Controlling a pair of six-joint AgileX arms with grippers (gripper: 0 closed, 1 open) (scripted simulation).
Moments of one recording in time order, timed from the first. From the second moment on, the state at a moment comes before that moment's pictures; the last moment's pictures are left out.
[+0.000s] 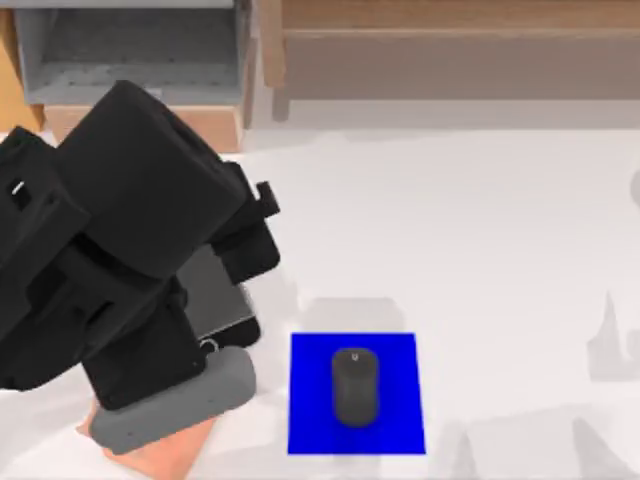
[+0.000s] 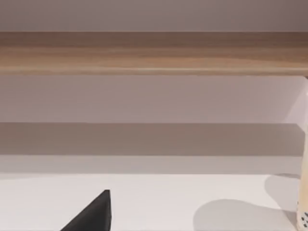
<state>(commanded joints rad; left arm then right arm) -0.99 1.12 1.12 -1.03 -0.53 1.94 0.00 0.00 0.00 0.00 0.00 0.00</state>
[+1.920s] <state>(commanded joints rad) -1.09 0.25 0.44 -0.79 -0.60 -0.38 0.00 0.00 0.00 0.00 0.00 0.00</state>
